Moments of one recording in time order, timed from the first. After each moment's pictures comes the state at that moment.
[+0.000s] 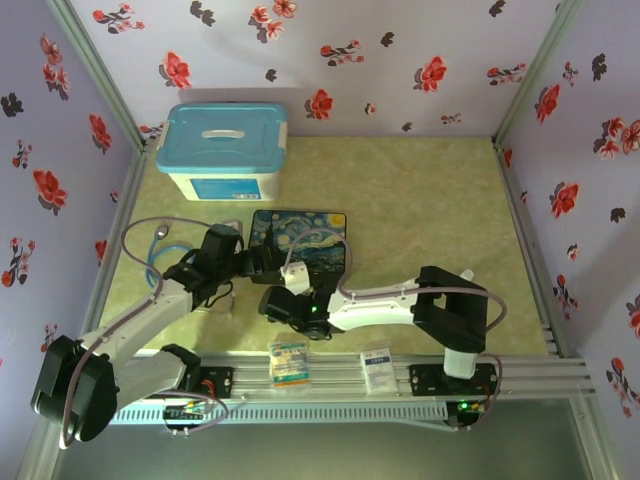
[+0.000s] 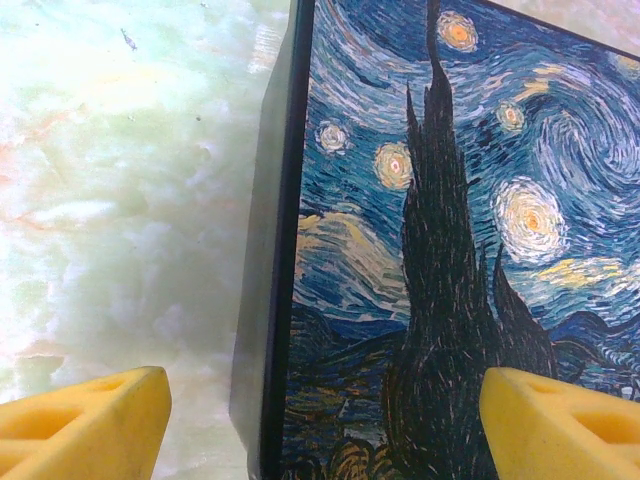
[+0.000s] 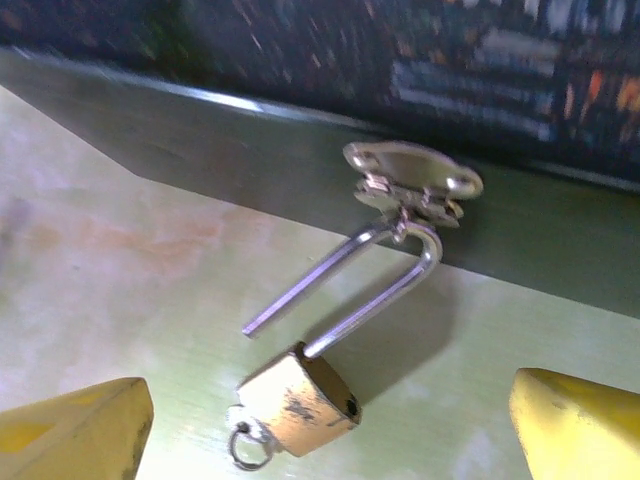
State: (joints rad) left arm -0.53 1.08 0.60 -0.32 -0.08 -0.57; right arm 1.34 1.83 1.09 -0.35 0.50 0.96
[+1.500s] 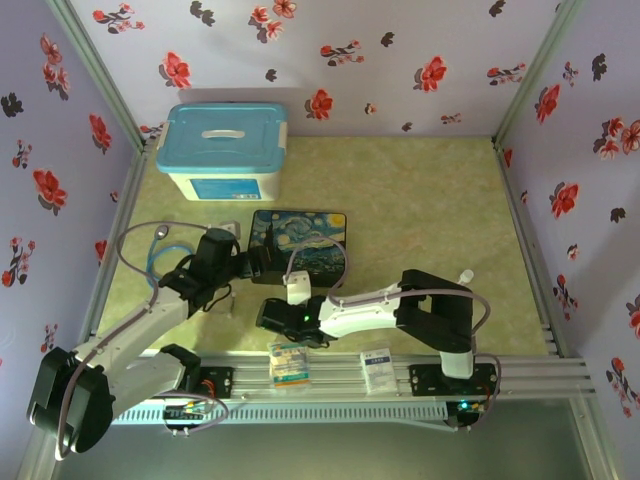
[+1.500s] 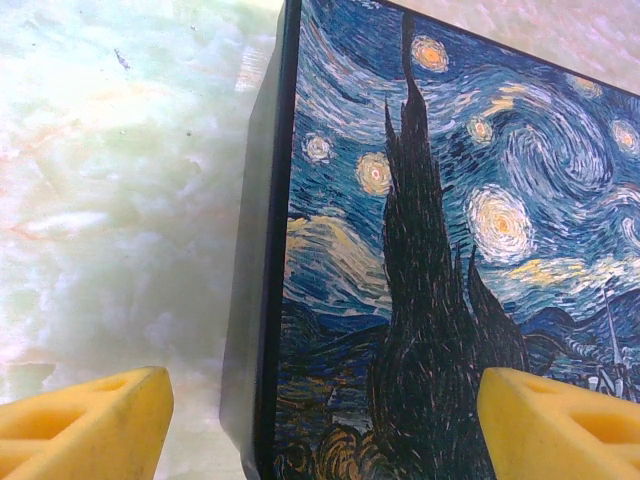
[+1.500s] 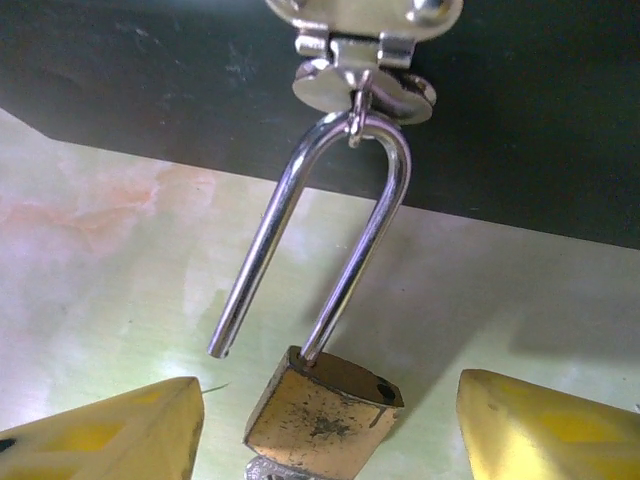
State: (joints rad) left arm -0.52 1.01 0.55 -0.28 -0.07 -0.57; right arm 1.37 1.89 1.09 -0.37 0.56 1.09
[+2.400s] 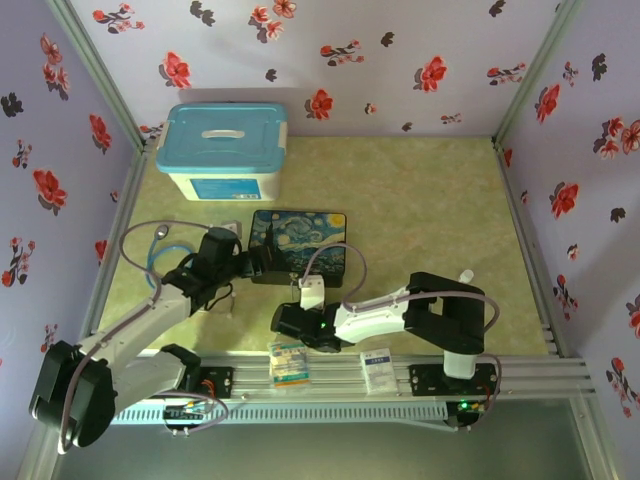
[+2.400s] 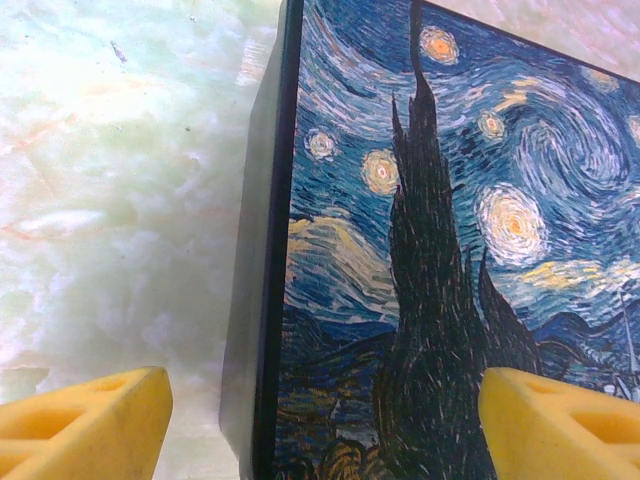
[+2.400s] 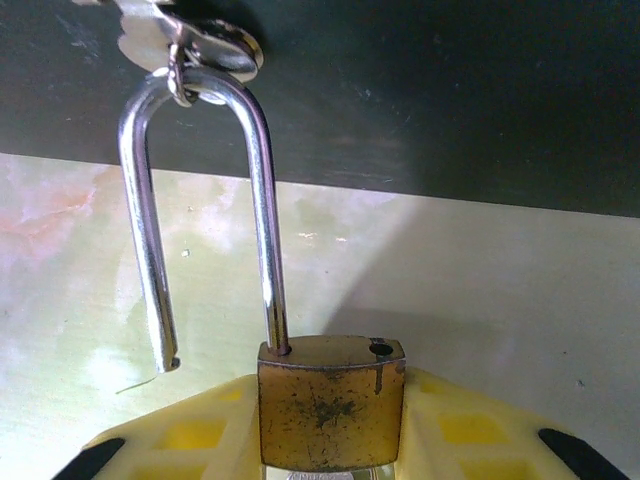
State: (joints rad) left arm -0.52 1.05 0.56 -0.26 -0.07 -0.57; right arm 1.37 1.83 0.91 -0.18 0.58 1.14
